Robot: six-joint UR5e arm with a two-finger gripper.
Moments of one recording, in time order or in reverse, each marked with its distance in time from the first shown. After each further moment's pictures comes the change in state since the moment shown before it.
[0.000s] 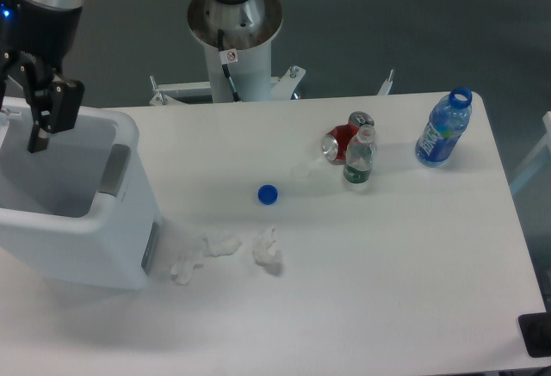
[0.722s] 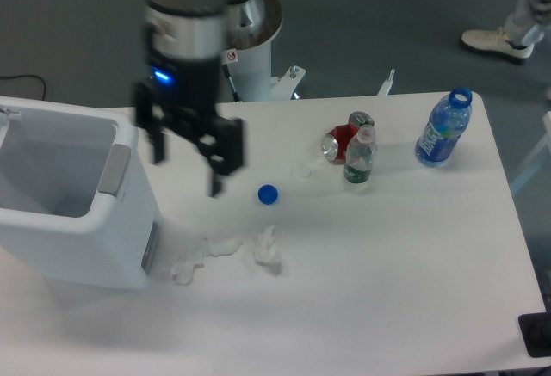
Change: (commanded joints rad) arm 0.296 -0.139 0.017 -0.077 0.134 0.351
